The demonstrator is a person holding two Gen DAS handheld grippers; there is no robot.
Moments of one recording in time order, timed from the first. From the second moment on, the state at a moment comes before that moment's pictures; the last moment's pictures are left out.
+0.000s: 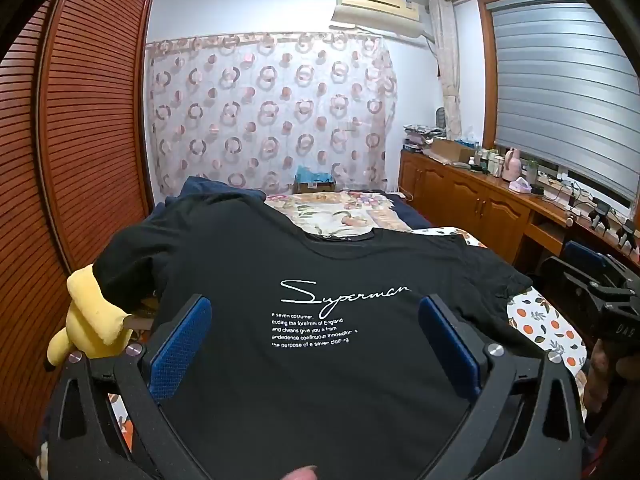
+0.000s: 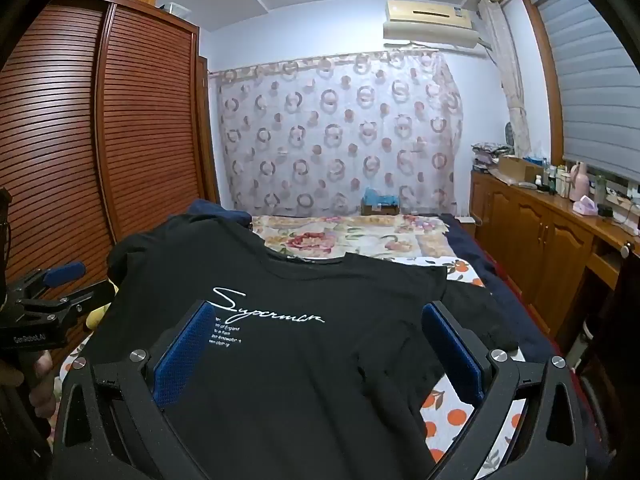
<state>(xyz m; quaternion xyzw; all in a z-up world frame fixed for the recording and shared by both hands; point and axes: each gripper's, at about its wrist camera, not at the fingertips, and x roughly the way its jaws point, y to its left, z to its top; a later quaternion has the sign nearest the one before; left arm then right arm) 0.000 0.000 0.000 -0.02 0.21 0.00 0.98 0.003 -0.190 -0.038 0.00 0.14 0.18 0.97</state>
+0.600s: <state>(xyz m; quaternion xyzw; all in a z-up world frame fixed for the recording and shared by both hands) 0.000 0.000 0.000 -0.02 0.21 0.01 0.98 -0.002 -0.190 -0.039 0.00 0.13 0.19 0.97</state>
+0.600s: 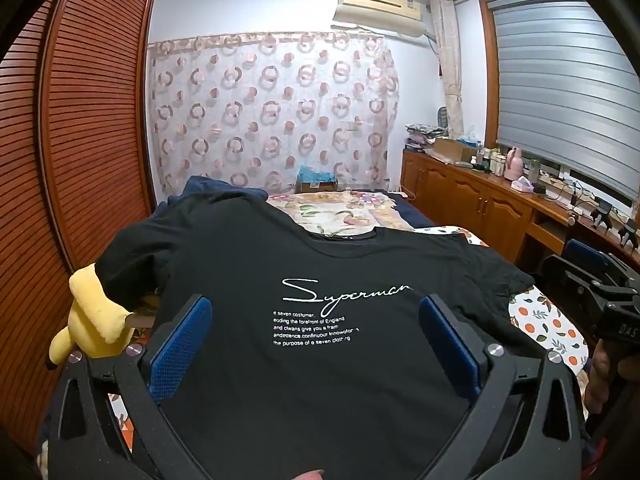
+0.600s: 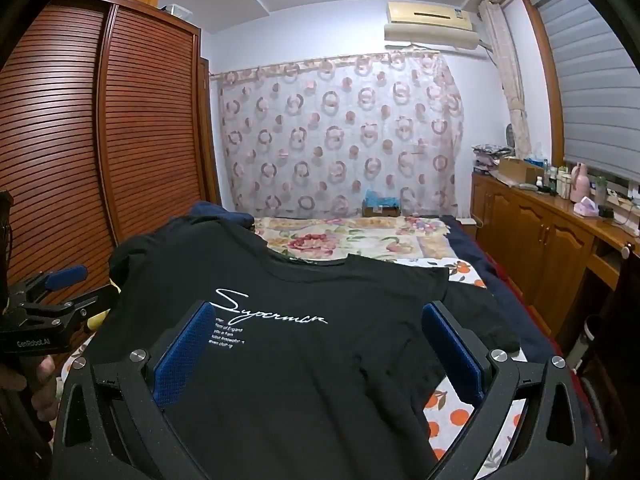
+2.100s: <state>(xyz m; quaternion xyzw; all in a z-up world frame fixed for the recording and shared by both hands) -0.004 0.008 0.006 -0.01 0.21 0.01 0.98 0.002 -0.192 -0.039 0.00 0.13 0.19 0.97</state>
